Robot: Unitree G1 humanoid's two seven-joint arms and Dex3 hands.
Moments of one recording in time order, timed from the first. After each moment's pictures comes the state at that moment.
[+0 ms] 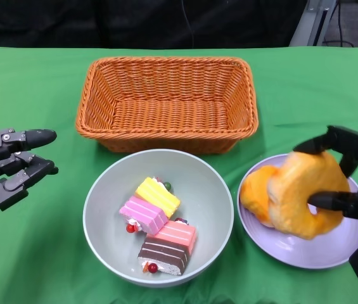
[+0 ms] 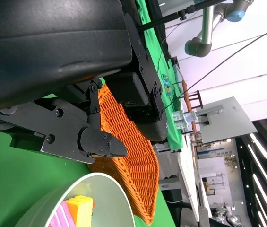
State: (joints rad) left arm -0.37 0.25 0.29 0.81 -0.31 -0.65 -0.57; right arm -0.07 -0.40 0.01 -0.01 -0.45 -0.36 0.01
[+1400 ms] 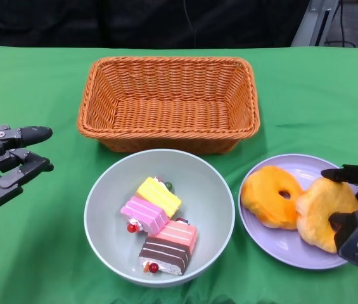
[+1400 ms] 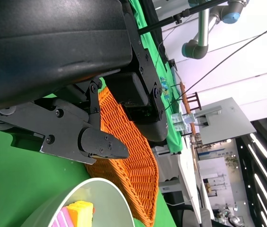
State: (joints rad) left arm -0.37 0.27 0.29 0.79 -0.31 -0.65 -0.57; right arm -0.27 -0.40 0.15 0.63 -0.56 -0.36 -0.24
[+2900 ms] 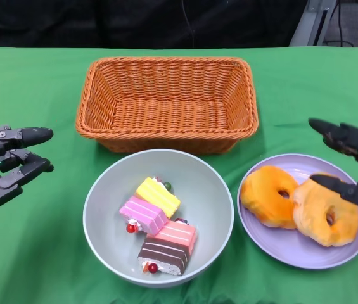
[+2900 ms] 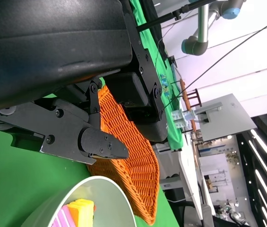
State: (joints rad) left arm -0.37 0.27 0.28 0.79 -0.31 -0.66 -0.58; right arm -0.13 -0.35 0.04 0.11 -0.17 -0.27 0.03
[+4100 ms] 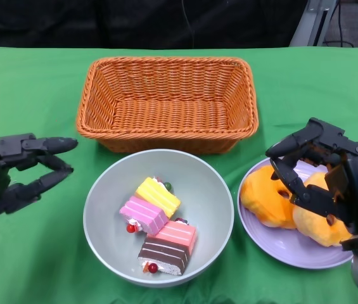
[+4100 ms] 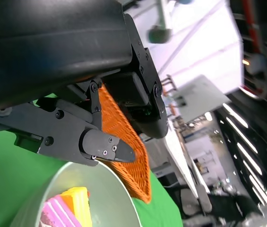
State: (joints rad) left arm -0.34 0.25 0.23 0.77 -0.22 -0.95 -0.59; right arm -0.12 -0.04 0.03 0.14 0.00 -0.52 0.09
